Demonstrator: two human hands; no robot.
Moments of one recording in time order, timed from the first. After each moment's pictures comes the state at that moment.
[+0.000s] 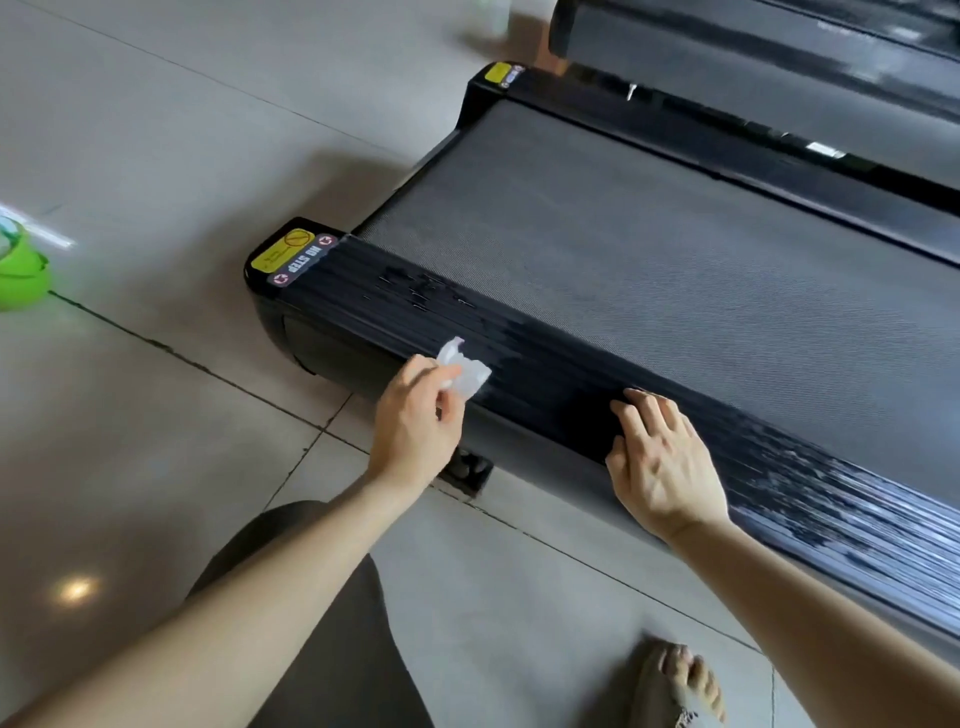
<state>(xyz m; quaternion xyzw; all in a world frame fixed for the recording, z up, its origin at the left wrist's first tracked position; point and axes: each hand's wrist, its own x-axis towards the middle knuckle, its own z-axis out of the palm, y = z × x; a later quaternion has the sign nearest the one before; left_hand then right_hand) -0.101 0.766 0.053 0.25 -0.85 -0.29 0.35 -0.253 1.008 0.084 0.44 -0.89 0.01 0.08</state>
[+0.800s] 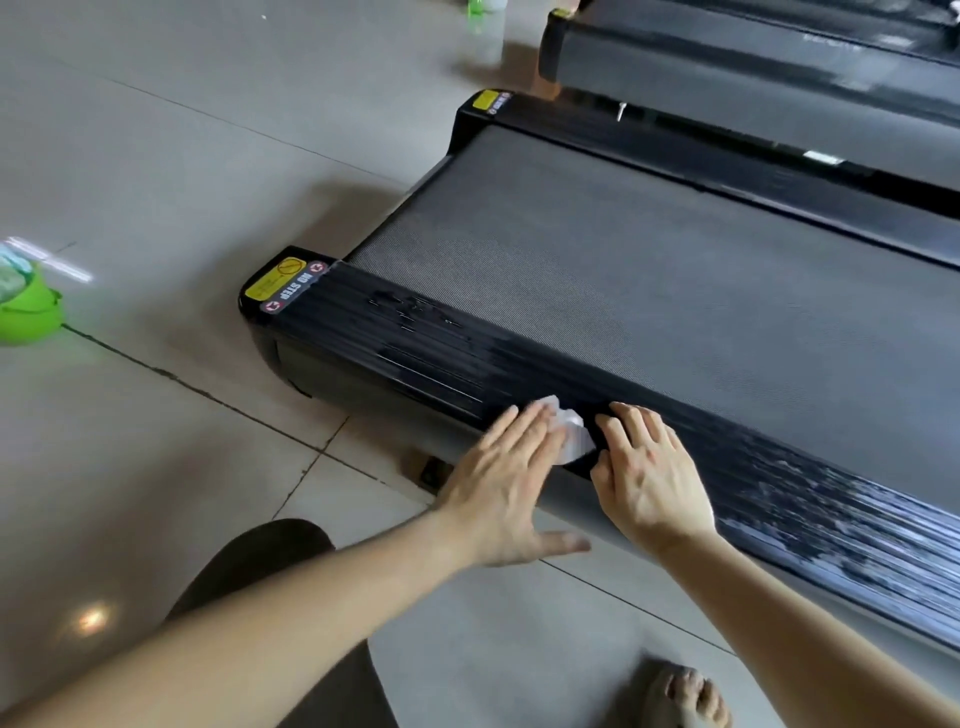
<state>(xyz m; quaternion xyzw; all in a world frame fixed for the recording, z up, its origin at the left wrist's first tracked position) -0.123 0.841 0.065 0.01 -0.99 -0.09 0.04 -0.254 1.009 0.085 0.45 -0.89 0.03 0.08</state>
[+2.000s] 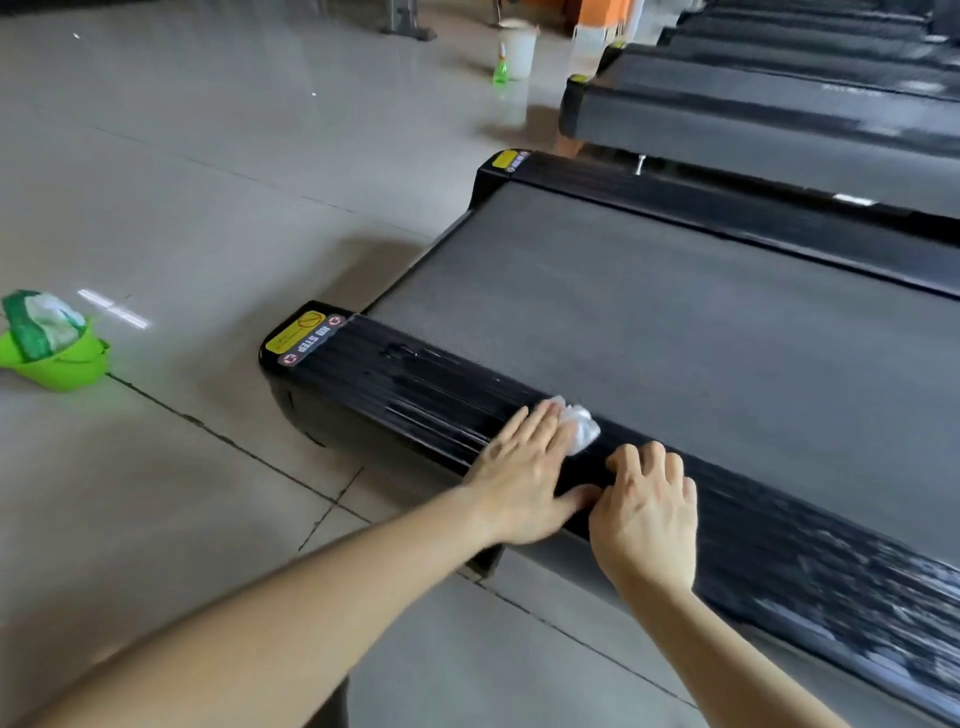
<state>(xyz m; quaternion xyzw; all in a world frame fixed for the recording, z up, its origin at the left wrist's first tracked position) -0.191 0.809 0.080 0.06 -0.99 -0.11 -0.03 -0.249 0.965 0.072 0.28 -0.94 0.11 0.16</state>
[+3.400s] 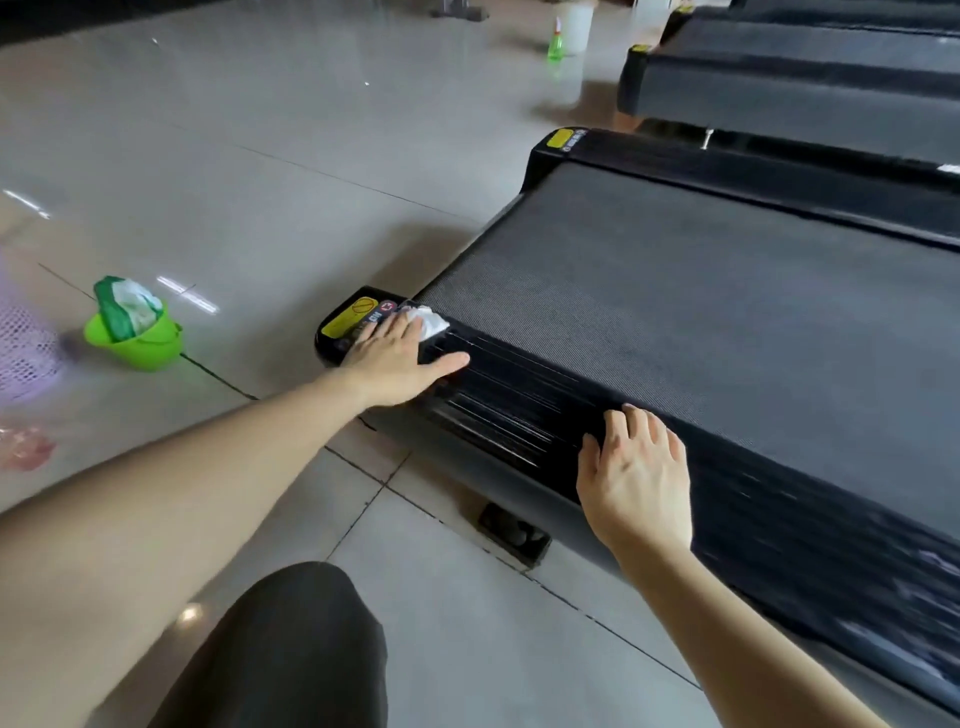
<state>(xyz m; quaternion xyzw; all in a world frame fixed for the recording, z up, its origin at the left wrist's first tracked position) -0.140 0.609 0.110 0.34 -0.93 -0.06 -0.11 -0.241 0.906 0.072 0.35 -0.91 0.16 0.13</state>
